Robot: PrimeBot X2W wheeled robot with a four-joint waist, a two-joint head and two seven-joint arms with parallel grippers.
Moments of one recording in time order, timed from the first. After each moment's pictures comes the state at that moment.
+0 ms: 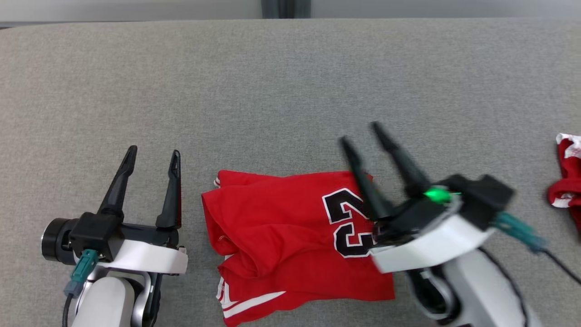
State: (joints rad) left arm -0.19 0.15 -0.13 0.10 -0.19 0.03 -0.26; right arm -0.38 -0.07 0.49 0.07 0.53 0.13 -0.26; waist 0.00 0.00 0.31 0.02
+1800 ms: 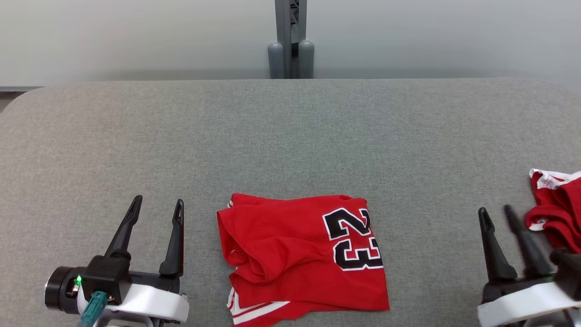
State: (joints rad) left arm -0.01 0.18 -0.17 -0.01 -0.19 0.09 -0.19; right arm 0.05 -0.10 -0.02 -0.04 0.22 0.13 -0.11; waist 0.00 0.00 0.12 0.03
